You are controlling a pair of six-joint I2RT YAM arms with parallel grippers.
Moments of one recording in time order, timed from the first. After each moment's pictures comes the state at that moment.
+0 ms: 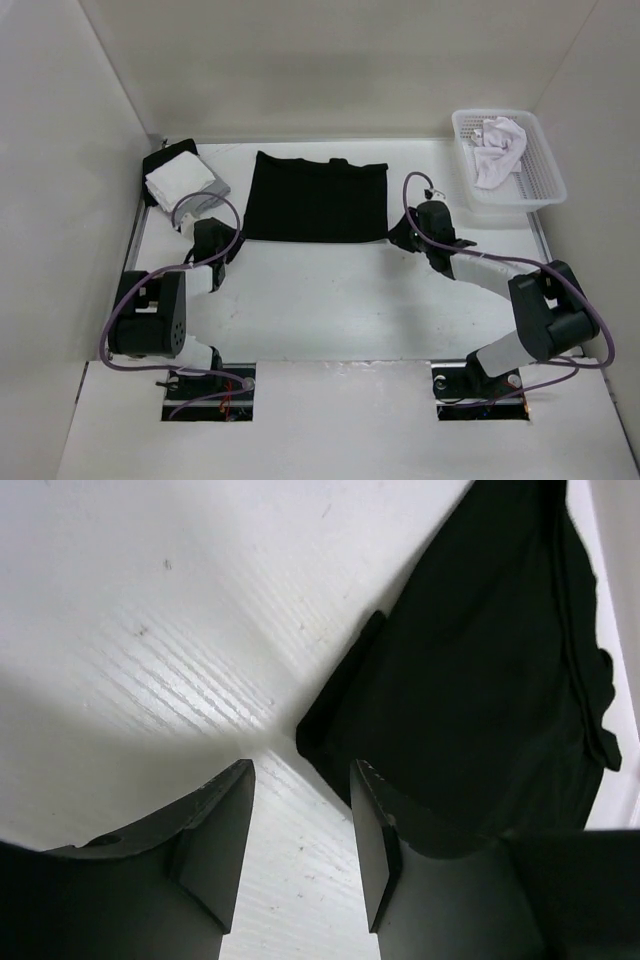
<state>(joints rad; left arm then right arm) -0.04 1.49 0.48 0.43 -0.11 -0.97 0.38 1.49 0.71 0.19 0.02 0.71</state>
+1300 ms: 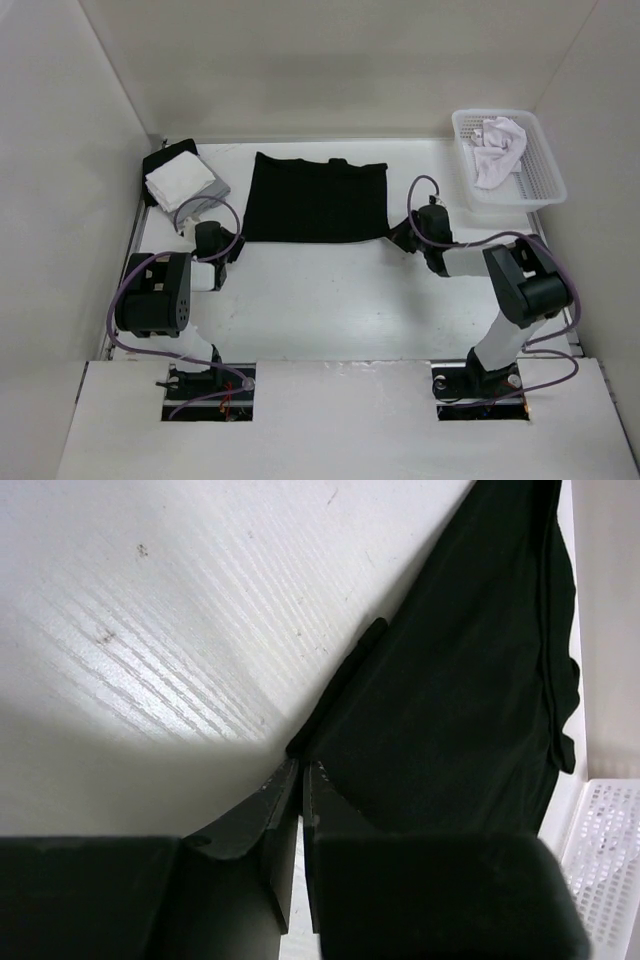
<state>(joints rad) -0.01 1.64 0.48 0.60 -0.02 -1.07 0.31 1.75 0.71 0.47 -0.09 0.90</state>
